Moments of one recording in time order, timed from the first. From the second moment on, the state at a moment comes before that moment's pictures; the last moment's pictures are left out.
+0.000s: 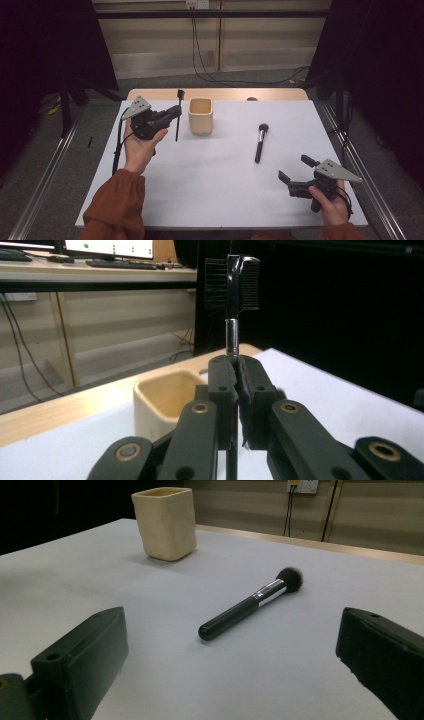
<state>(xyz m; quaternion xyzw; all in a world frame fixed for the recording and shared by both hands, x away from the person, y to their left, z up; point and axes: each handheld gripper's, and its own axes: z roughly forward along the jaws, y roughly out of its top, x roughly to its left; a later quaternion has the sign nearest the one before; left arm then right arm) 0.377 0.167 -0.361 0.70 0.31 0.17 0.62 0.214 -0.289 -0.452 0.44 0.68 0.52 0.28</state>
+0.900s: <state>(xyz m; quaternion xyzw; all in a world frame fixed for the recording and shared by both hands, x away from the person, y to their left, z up) 0.419 0.124 -0.328 0.68 0.28 0.20 0.65 0.212 -0.289 -0.452 0.44 0.68 0.52 0.28</state>
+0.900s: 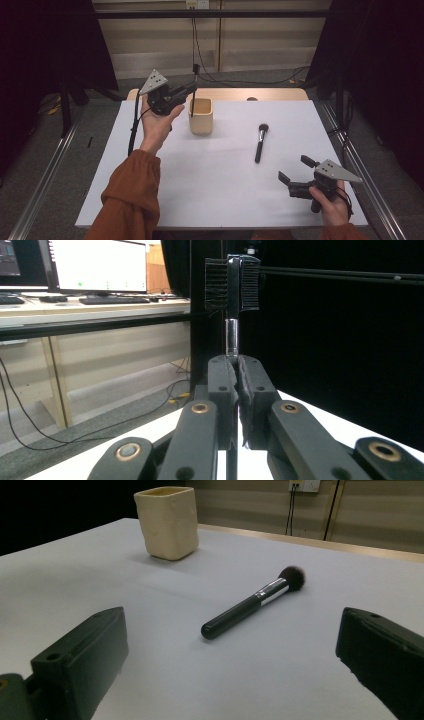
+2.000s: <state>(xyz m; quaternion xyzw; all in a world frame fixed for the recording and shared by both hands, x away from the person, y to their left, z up) 0.465 0.112 -0.348 0.68 0.31 0.20 0.64 0.212 -0.290 -0.452 0.44 0.68 0.53 0.27</state>
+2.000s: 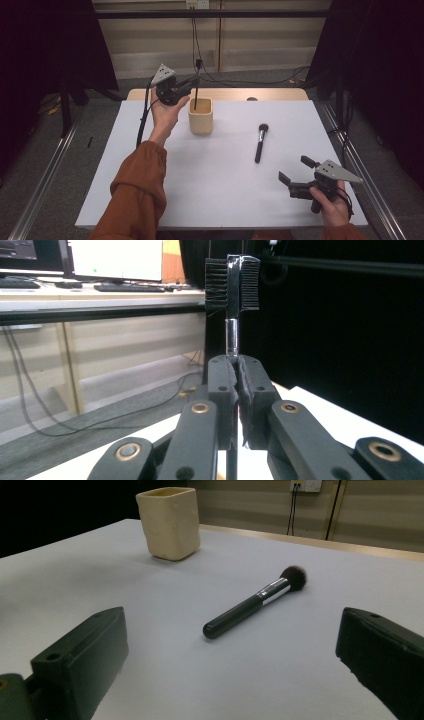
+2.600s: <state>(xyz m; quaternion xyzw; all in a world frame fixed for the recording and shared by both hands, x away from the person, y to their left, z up) 0.478 0.113 -0.363 0.68 0.31 0.20 0.63 0.212 -0.290 -0.452 0.44 0.68 0.52 0.28</state>
